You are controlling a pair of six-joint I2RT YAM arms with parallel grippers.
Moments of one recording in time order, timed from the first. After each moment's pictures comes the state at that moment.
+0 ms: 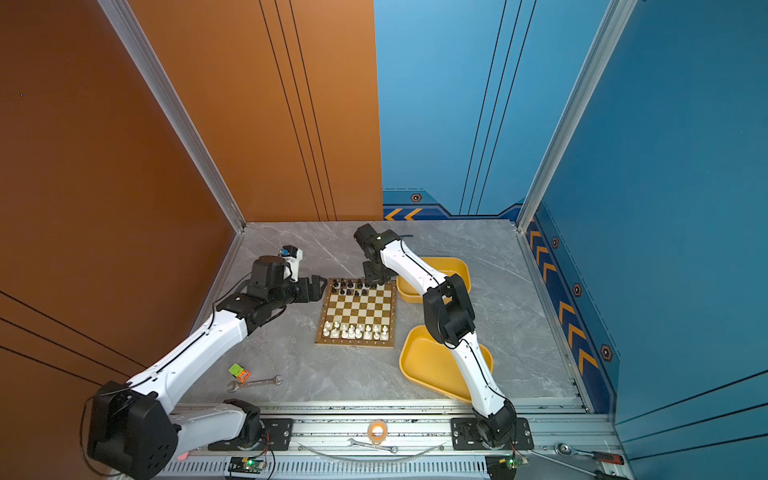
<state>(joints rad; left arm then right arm) -0.30 1.22 0.88 -0.33 0.09 -0.31 0.62 2.37 2.20 -1.13 0.11 0.37</state>
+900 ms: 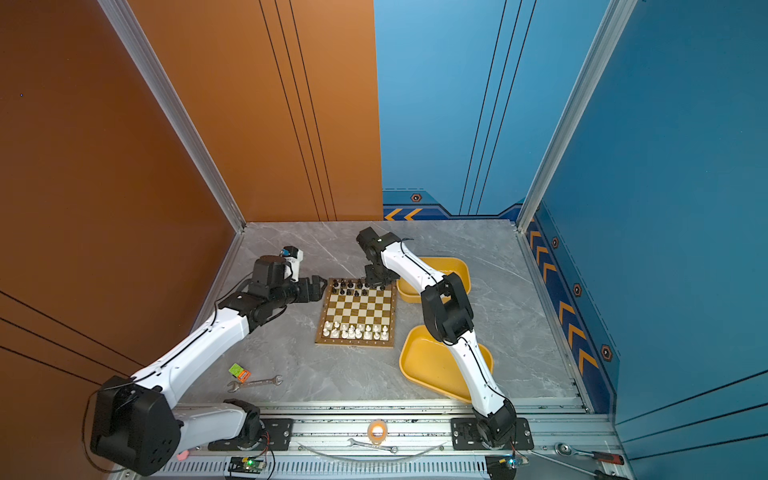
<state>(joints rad) -0.29 1.24 0.88 -0.33 0.10 -0.31 0.61 2.40 2.18 -1.13 0.08 0.37</state>
